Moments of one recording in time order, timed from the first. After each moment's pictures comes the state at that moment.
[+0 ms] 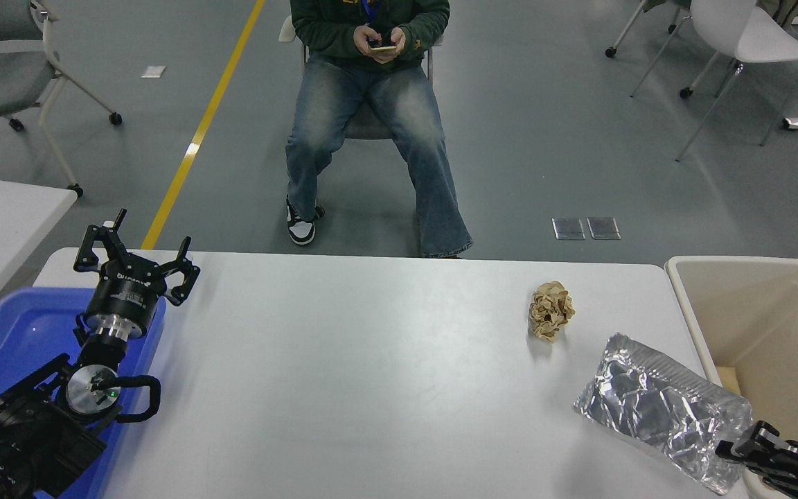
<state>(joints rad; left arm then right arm) -0.55 0.33 -0.83 -0.44 -0.19 -0.66 -0.48 0.87 -1.25 -0.37 1.40 -0.61 0.15 0.41</state>
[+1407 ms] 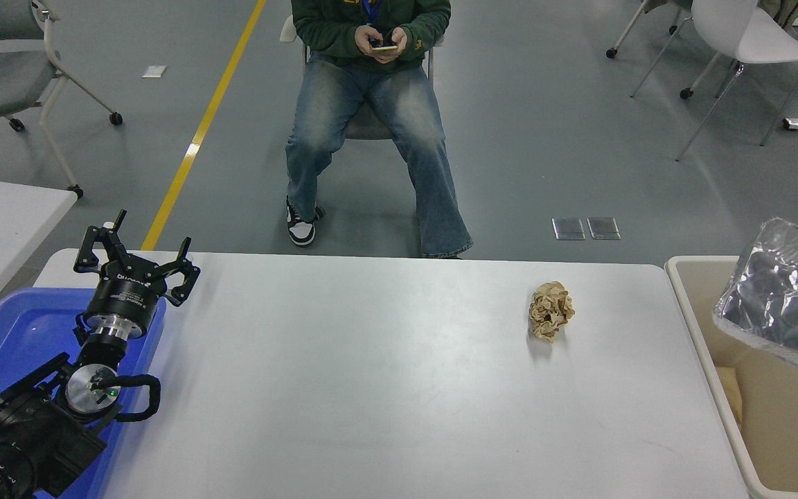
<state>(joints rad) -0.55 0.33 -0.83 -0.44 -0.19 -0.66 -0.48 1.16 -1.67 -0.23 1.38 -0.73 0.63 0.39</state>
